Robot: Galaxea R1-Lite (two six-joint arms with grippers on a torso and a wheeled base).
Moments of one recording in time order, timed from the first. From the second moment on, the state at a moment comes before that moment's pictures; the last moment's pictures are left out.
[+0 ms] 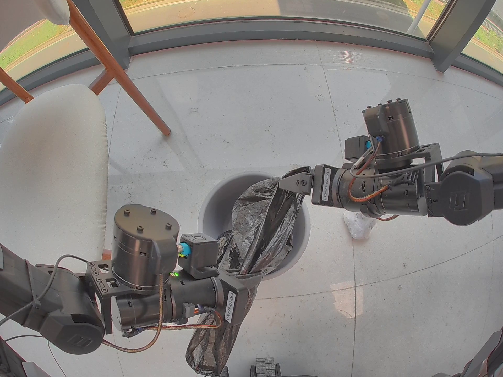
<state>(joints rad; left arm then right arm) -0.79 1.68 -0.63 -0.61 -0.09 -0.21 0.66 1.83 -1.25 -0.05 -0.08 0.50</state>
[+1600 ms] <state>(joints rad) -0.78 1.76 -0.70 -0.62 -0.08 -0.22 0.68 1.90 -1.24 -0.05 -0.11 0.49</state>
